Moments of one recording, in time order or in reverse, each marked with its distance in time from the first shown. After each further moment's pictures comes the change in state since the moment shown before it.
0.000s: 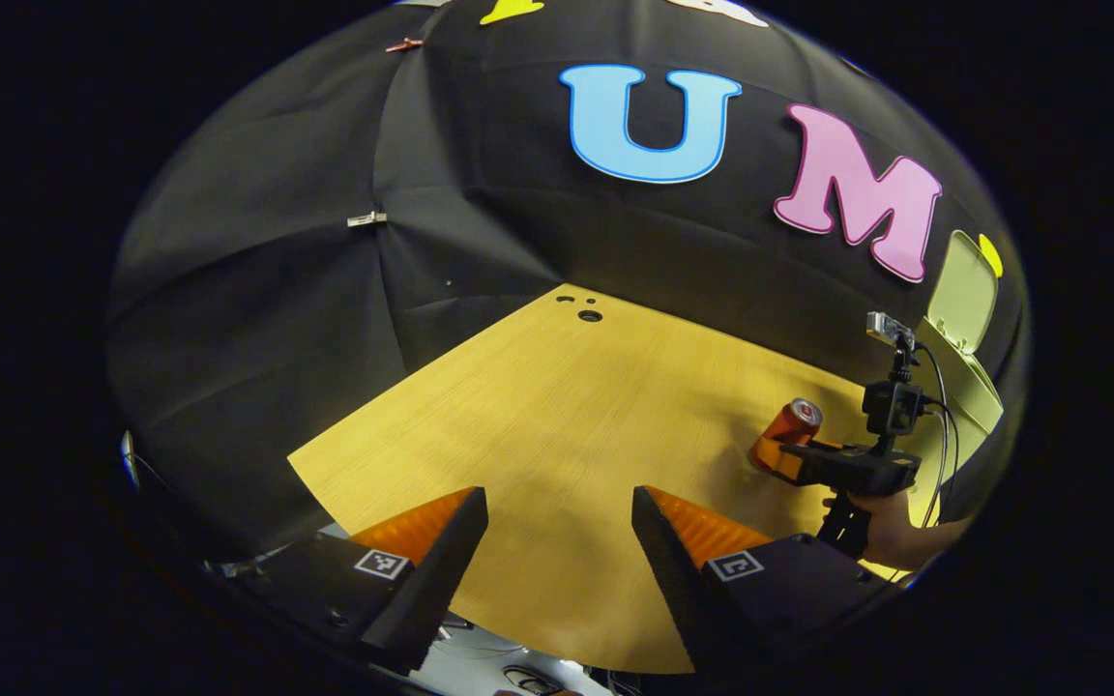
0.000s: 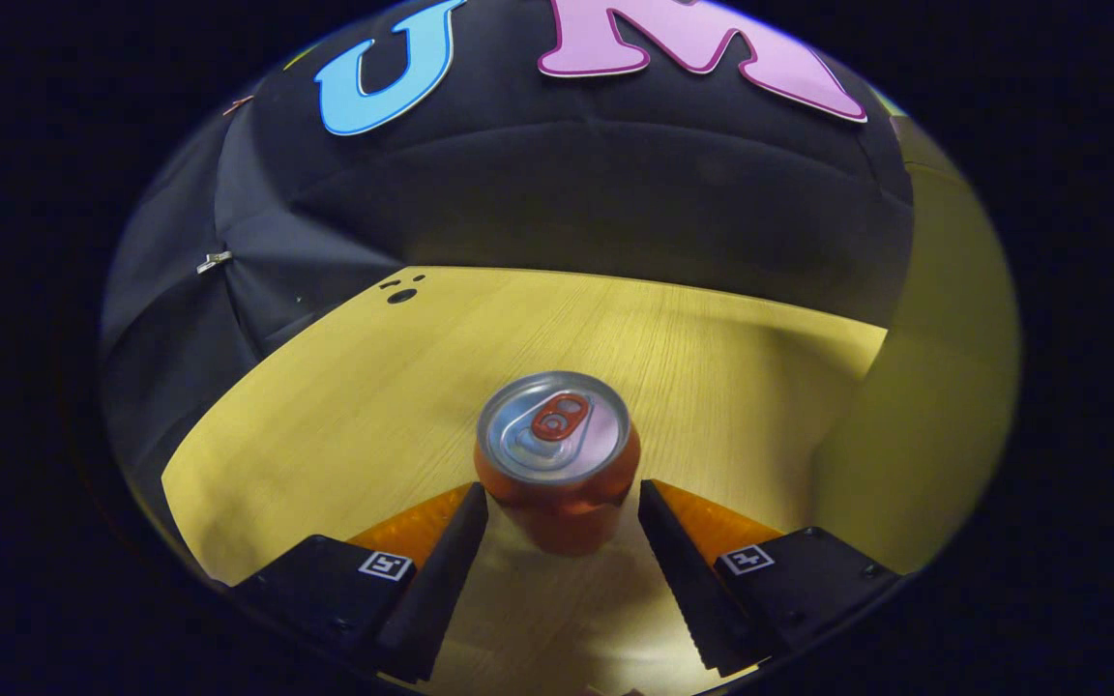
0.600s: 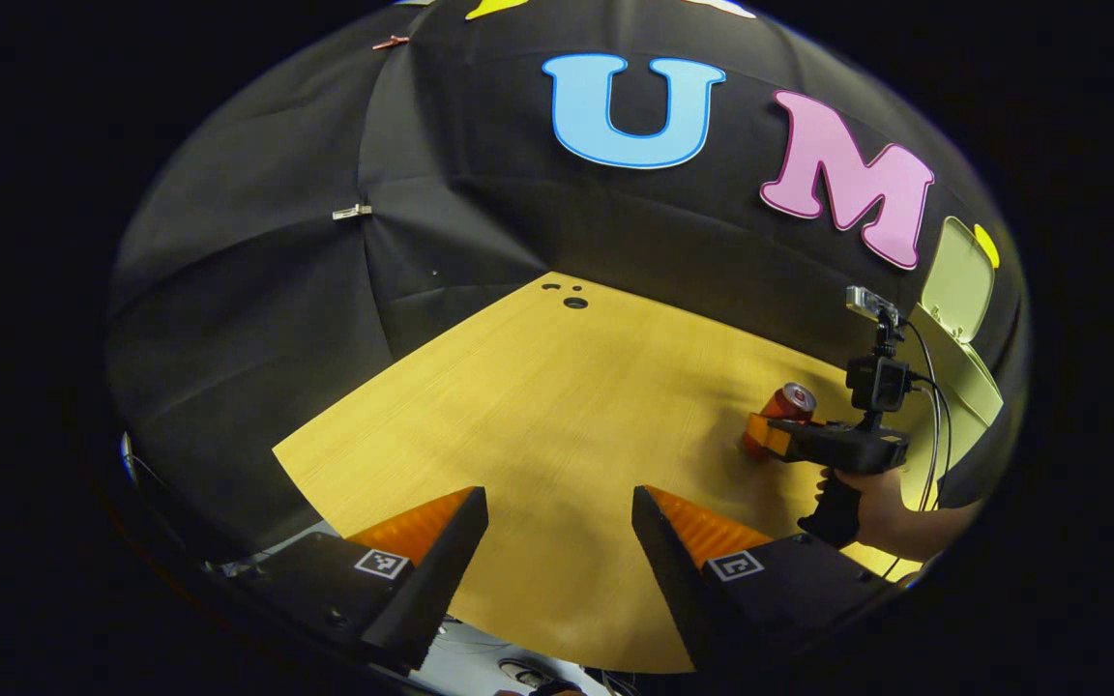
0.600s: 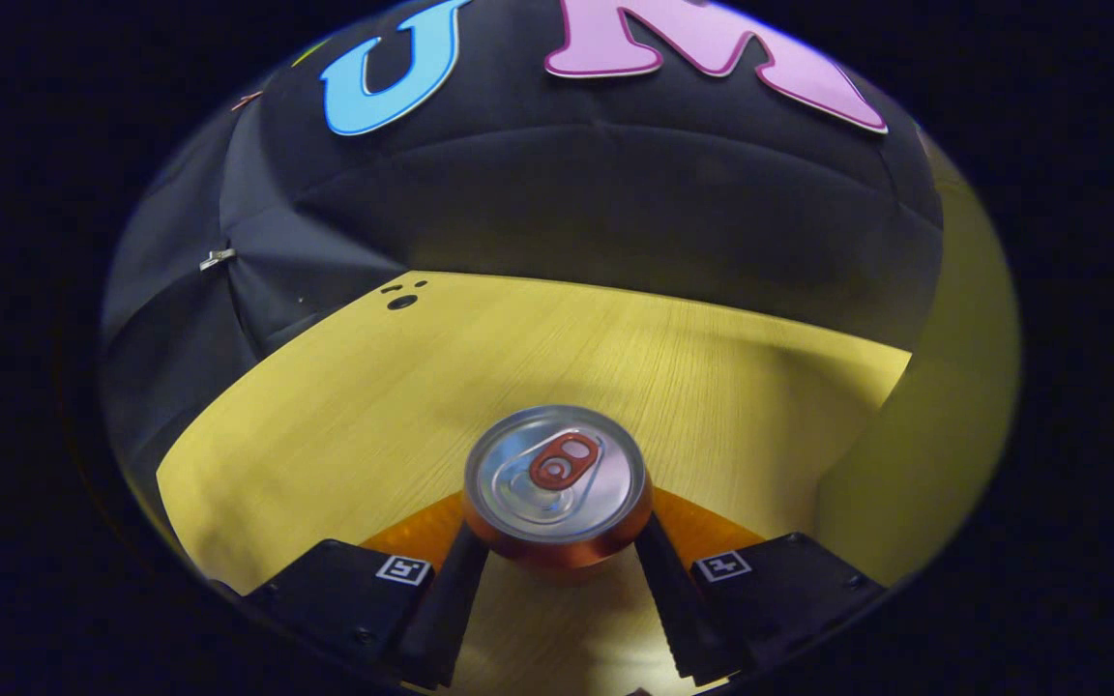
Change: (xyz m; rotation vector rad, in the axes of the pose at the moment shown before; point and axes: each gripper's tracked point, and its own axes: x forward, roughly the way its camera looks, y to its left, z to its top) left arm 0.001 -0.023 -0.012 0.041 0.015 -0.044; right arm 0.001 -0.003 0.023 -0.055 -0.039 0.017
